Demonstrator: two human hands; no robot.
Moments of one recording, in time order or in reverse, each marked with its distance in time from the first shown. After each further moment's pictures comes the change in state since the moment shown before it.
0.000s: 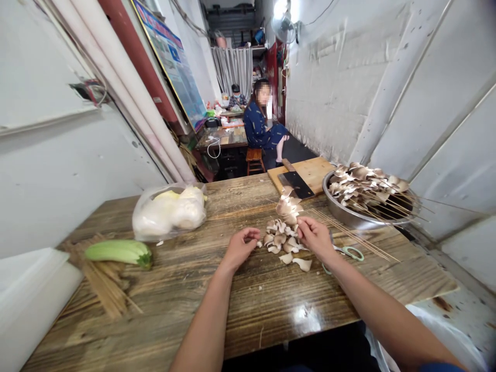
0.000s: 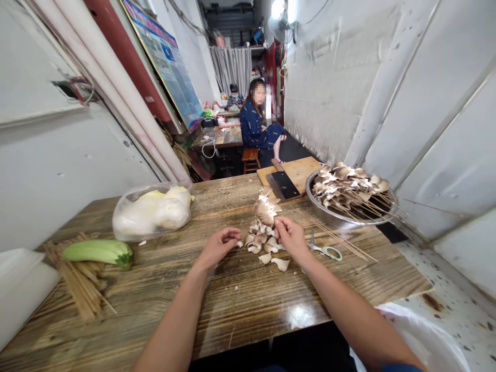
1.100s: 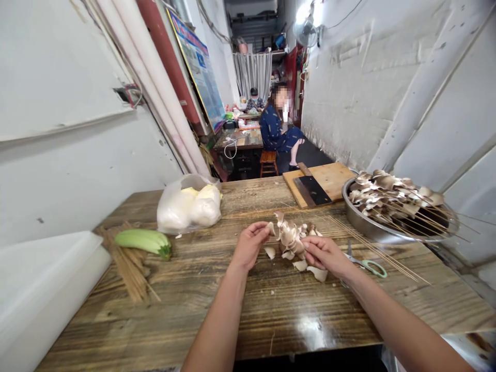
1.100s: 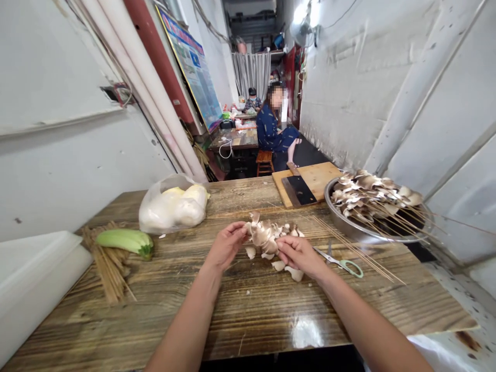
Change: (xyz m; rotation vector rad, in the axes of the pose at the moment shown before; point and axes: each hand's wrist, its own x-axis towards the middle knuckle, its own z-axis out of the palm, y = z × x) left_hand 0.000 0.014 0.003 -0.609 0.066 -0.073; right_hand -0.009 -0.003 0.003 0.190 -0.527 0.172
